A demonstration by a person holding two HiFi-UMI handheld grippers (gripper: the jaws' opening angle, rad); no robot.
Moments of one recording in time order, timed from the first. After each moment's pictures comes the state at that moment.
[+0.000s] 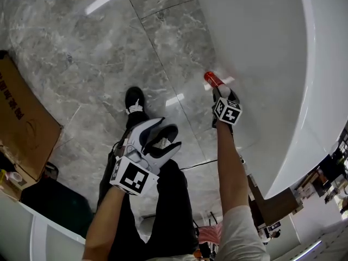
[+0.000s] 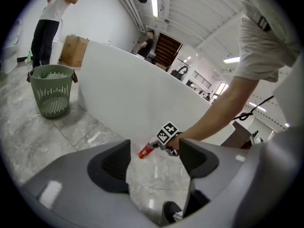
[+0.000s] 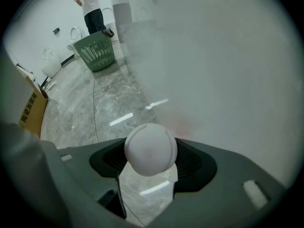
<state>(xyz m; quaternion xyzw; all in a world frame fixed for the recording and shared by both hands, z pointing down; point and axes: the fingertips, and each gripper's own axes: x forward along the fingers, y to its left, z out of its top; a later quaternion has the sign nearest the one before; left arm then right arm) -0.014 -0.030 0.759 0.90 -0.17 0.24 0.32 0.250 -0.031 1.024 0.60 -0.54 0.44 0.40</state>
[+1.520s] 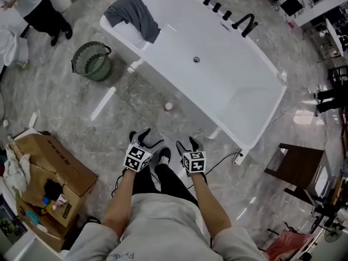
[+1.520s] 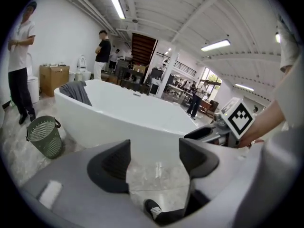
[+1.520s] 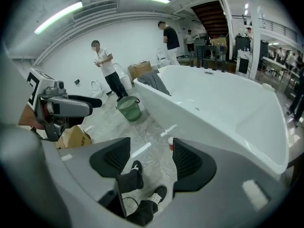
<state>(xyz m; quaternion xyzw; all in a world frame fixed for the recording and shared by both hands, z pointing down) 0.059 0.097 0.458 0.93 -0.10 0.28 0.21 0.167 0.185 0.495 0.66 -0.60 0.41 0.19</state>
